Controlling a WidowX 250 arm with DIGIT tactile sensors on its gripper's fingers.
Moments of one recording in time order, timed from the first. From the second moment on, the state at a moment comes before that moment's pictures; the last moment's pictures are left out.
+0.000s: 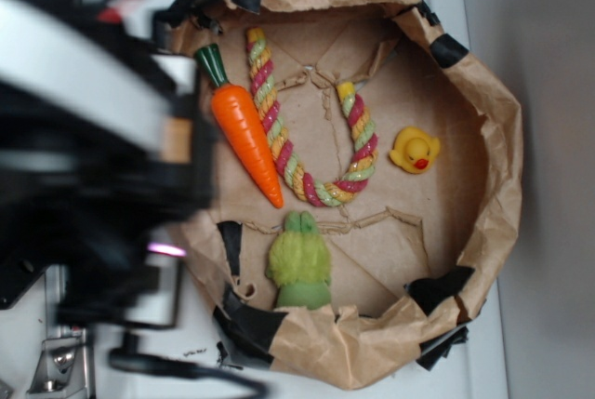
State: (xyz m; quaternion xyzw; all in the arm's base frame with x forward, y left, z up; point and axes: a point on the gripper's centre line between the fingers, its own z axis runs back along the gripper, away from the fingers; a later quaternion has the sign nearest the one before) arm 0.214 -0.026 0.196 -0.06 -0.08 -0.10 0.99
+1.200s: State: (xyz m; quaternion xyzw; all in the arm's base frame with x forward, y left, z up) arm 0.247 -0.058 0.036 -0.10 -0.08 -0.57 0.81
